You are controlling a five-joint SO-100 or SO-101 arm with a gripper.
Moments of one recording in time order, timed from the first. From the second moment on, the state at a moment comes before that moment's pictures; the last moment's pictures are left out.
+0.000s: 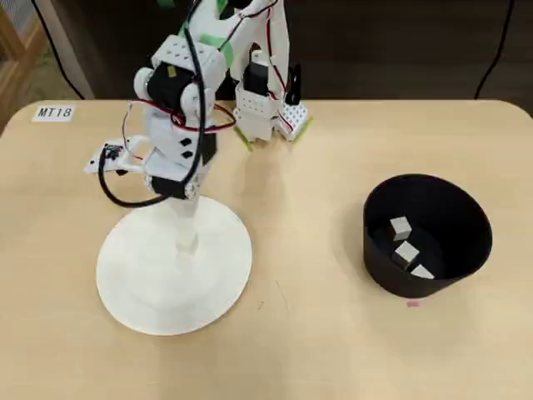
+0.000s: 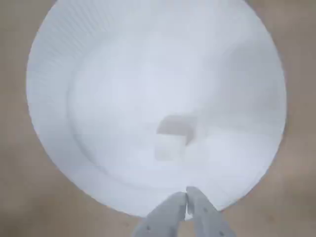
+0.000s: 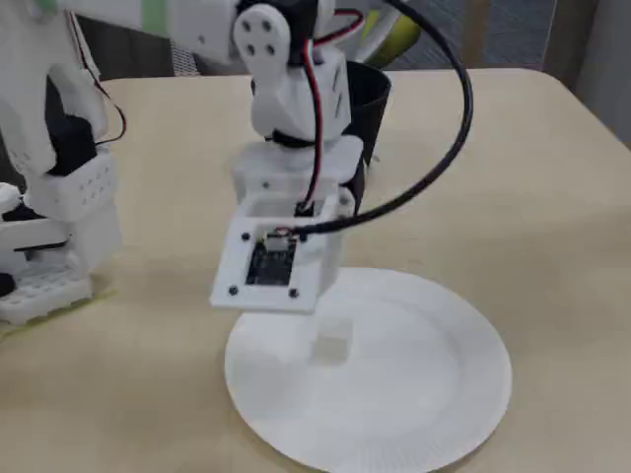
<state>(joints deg) 28.1 90.4 94.9 76.1 -16.0</state>
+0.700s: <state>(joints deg) 27.2 82.6 92.7 80.9 -22.2</state>
